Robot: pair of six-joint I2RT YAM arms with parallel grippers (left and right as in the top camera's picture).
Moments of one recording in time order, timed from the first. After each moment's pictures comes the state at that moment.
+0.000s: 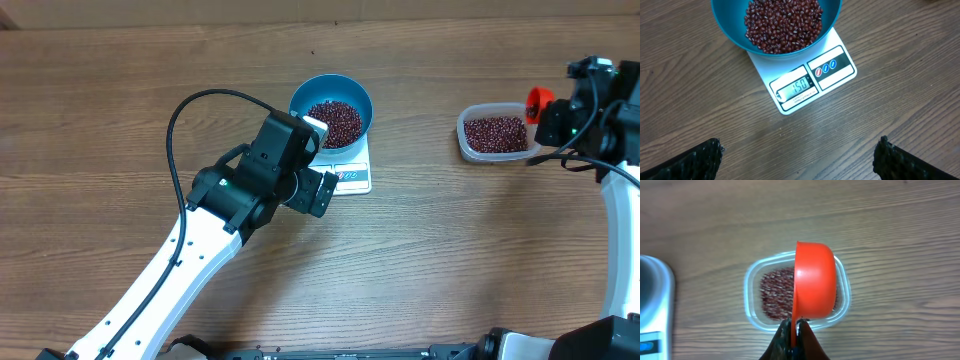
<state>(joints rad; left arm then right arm) -0.55 1.38 1.24 -0.85 -0.04 -0.10 -0.29 1.47 1.34 -0.77 -0.17 -0.13</state>
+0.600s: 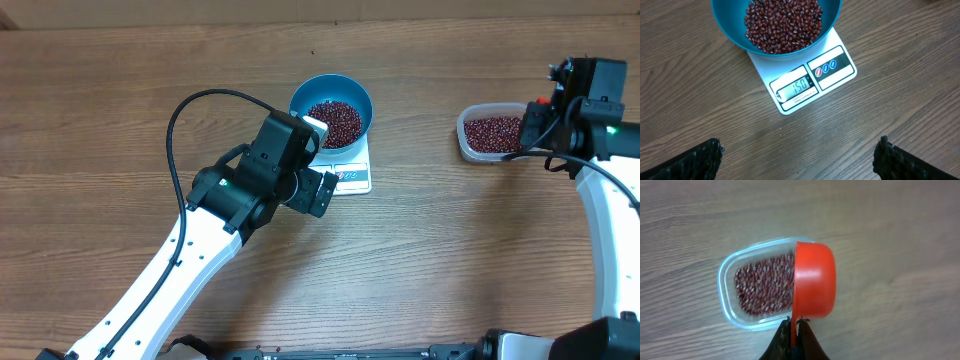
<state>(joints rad) -0.55 1.38 1.24 -0.85 -0.04 -0.10 -0.17 1.48 1.34 -0.82 0.10 0.07</state>
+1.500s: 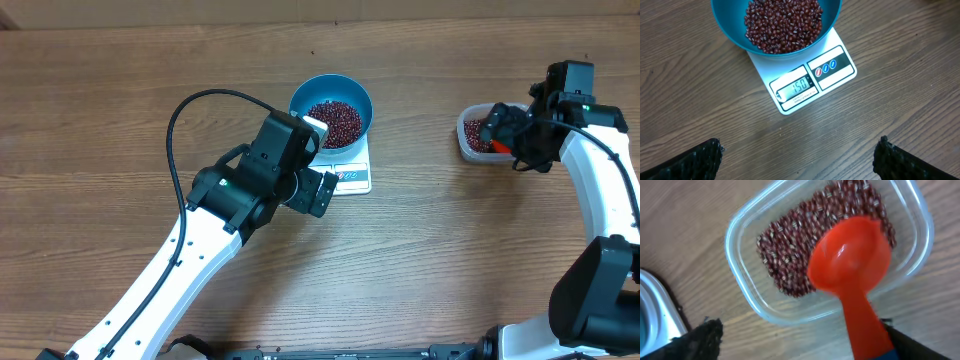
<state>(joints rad) -0.55 1.38 1.24 -0.85 -0.04 -0.10 -0.19 1.70 1.34 -0.86 -0.15 0.33</state>
